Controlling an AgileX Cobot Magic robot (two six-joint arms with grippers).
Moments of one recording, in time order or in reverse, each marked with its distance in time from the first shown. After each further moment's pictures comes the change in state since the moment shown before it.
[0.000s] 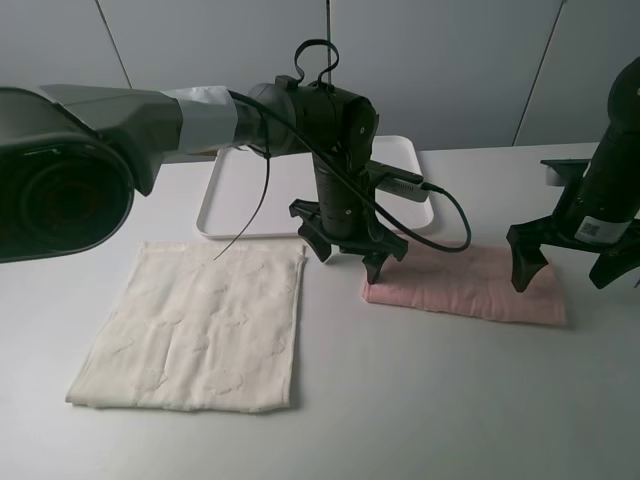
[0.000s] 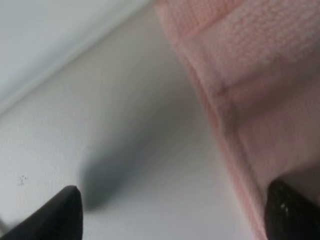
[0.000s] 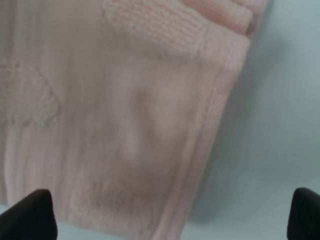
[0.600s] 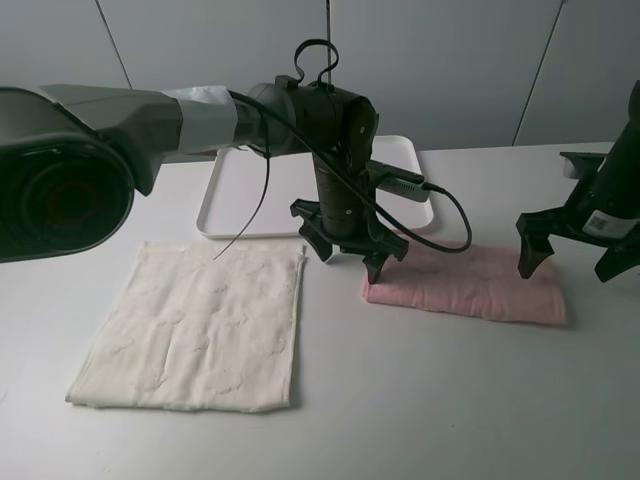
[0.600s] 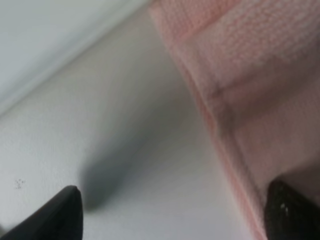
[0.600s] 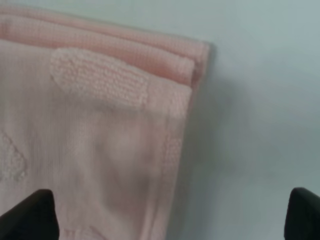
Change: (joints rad) left arm 0.000 0.000 0.000 -0.006 -0.004 0.013; right arm -0.065 0.025 -0.007 0.033 -0.069 0.009
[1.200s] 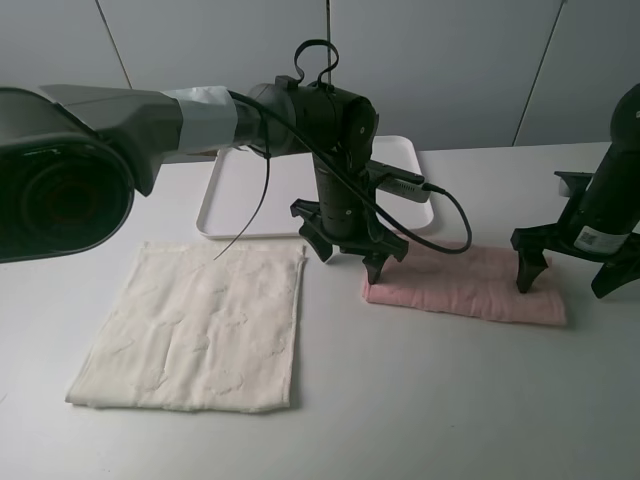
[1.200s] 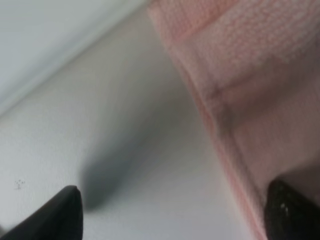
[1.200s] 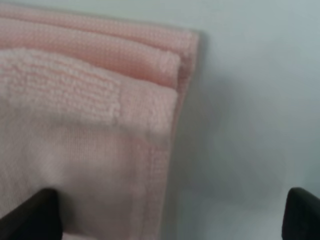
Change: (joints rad) left arm 0.000 0.000 0.000 -0.002 0.000 0.006; right arm 0.000 0.068 0.000 -0.022 -0.019 0.062
